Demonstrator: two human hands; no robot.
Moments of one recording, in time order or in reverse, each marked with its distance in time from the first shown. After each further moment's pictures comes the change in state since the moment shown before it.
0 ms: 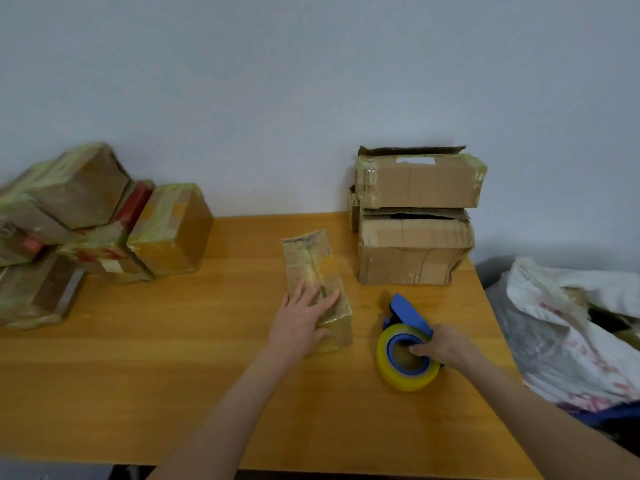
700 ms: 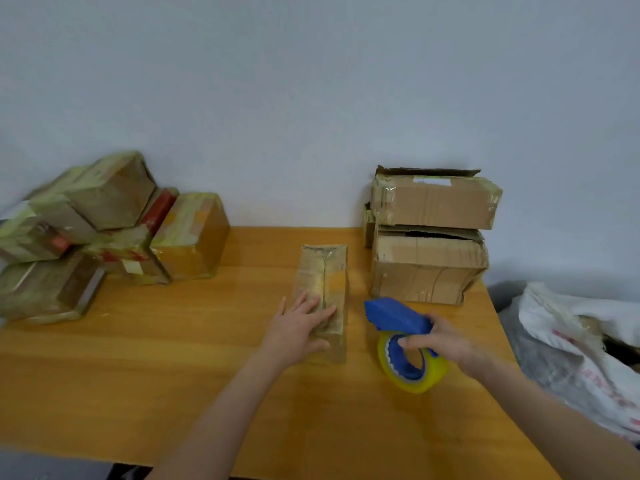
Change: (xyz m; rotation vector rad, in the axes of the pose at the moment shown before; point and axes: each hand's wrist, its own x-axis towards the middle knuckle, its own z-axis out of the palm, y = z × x) left_hand -0.012 -0.029 -0.009 -0.047 0.026 0.018; right_hand -0.027 -0.032 -0.020 0.527 -0.101 -0.261
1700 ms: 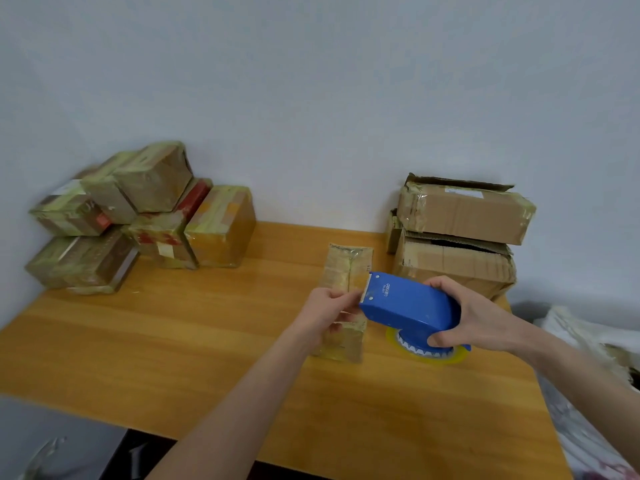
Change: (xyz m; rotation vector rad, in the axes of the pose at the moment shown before) left_hand -0.016 0.036 -0.049 -1.387 0.061 -0.483; right_hand -0.056 -0.076 -0.023 -0.408 -0.172 -0.536
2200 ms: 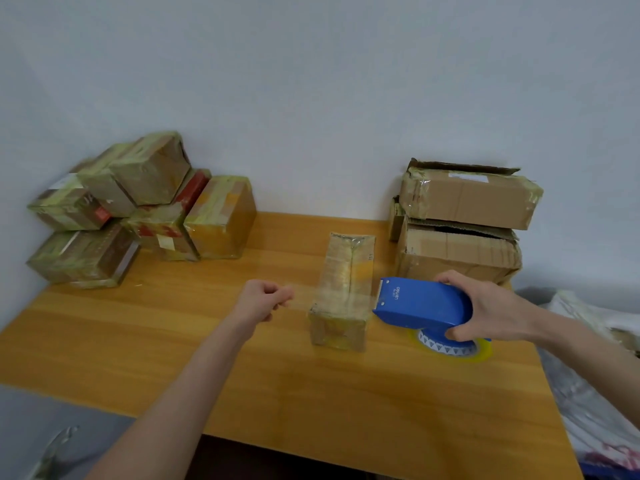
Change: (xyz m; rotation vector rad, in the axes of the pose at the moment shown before) left_hand 0.004 -0.024 -0.098 0.223 0.255 0.071; right_hand -0.002 0.011 -0.010 -0.380 -0.037 0.036
